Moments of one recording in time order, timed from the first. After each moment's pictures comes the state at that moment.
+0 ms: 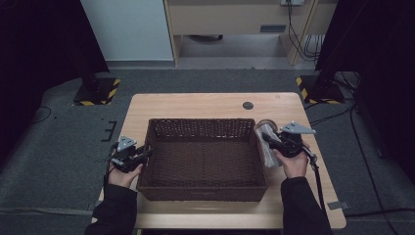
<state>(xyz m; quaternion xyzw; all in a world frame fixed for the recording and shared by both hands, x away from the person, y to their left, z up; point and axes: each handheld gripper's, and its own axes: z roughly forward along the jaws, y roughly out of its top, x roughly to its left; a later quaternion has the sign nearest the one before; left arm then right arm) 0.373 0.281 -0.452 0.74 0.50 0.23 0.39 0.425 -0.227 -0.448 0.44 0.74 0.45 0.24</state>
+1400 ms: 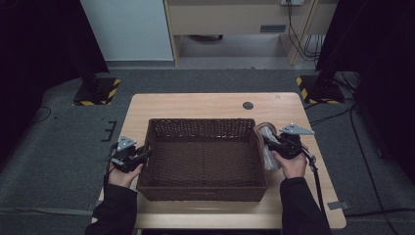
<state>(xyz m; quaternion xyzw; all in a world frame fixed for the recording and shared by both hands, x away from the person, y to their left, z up) 0.373 0.280 -0.452 0.74 0.51 0.22 0.39 0.426 -0.227 -0.458 0.46 0.74 0.45 0.21</state>
